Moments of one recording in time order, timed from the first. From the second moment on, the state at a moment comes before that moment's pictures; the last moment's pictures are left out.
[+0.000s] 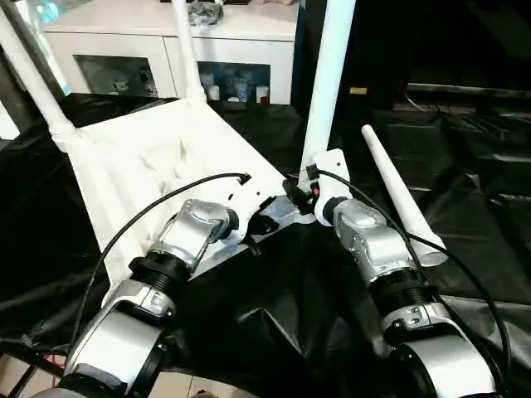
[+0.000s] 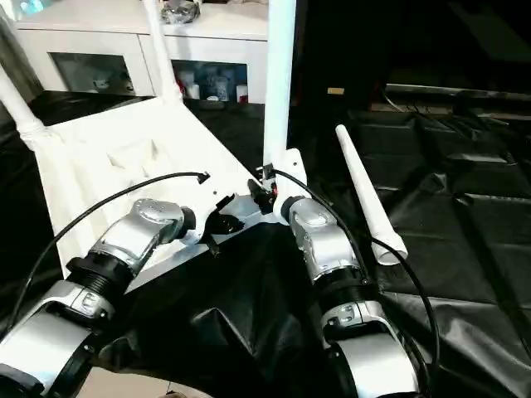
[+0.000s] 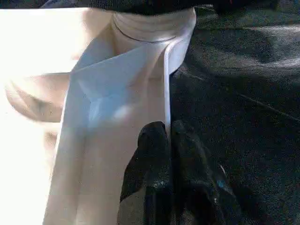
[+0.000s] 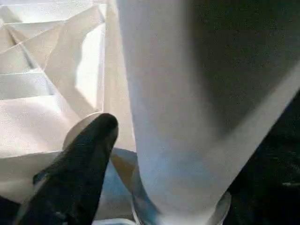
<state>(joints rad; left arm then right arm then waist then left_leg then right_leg) -0.75 0.19 -0.28 0.70 0.05 0.41 -0.81 -0.68 -0.01 0.01 0.64 0.01 0.31 0.32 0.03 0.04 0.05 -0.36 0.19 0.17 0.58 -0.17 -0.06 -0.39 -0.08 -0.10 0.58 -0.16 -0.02</state>
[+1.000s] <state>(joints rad) -0.62 0.39 -0.31 0.46 0.00 0.30 -1.15 -0.51 -0.31 0.14 0.28 0.11 0.41 0.88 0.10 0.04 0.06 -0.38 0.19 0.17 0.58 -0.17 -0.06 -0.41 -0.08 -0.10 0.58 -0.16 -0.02</state>
